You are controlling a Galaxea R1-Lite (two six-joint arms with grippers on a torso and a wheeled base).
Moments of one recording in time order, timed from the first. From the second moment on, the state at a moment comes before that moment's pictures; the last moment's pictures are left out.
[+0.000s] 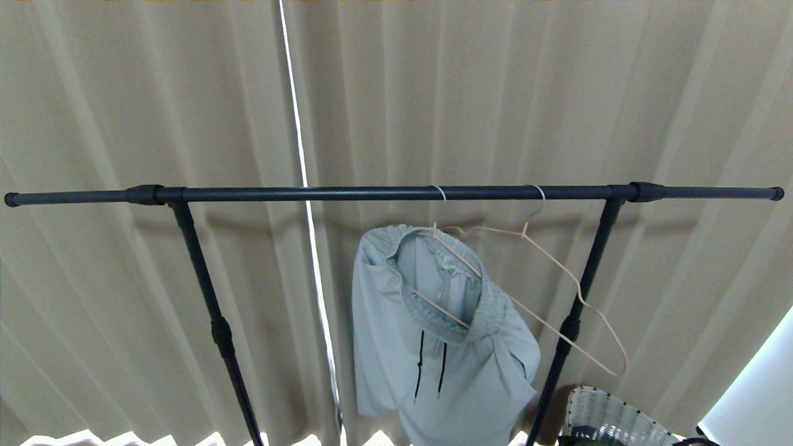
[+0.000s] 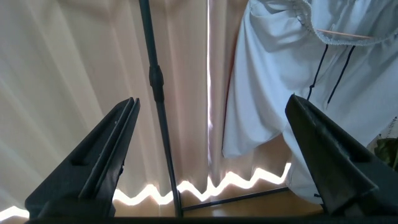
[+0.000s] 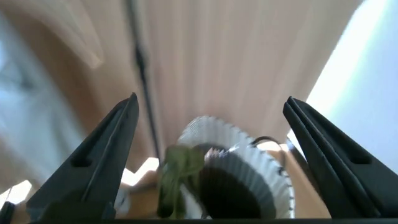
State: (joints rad) left arm 0.01 0.00 -0.02 0.06 -0.13 0.06; right arm 0.02 0.04 -0.10 0.20 -0.34 0.06
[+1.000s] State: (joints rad) left arm 0.01 0.00 -0.02 0.06 -0.13 0.05; right arm 0.00 0.00 -0.04 0.09 0.05 -0.01
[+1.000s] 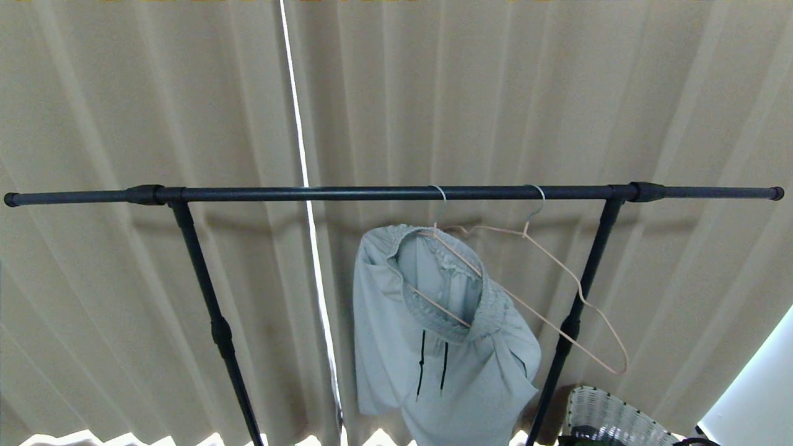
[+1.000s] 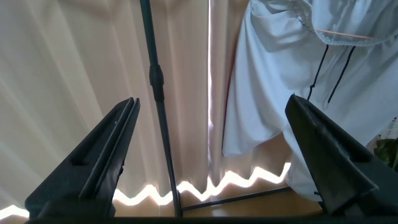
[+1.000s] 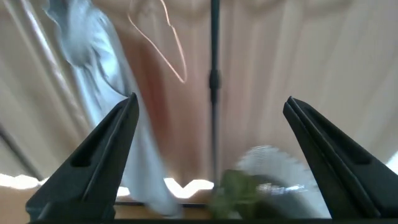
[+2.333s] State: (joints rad) left arm 0.01 0.00 -0.02 0.06 -0.13 0.05; right arm 0.00 0.00 -0.02 0.04 0.10 -0.02
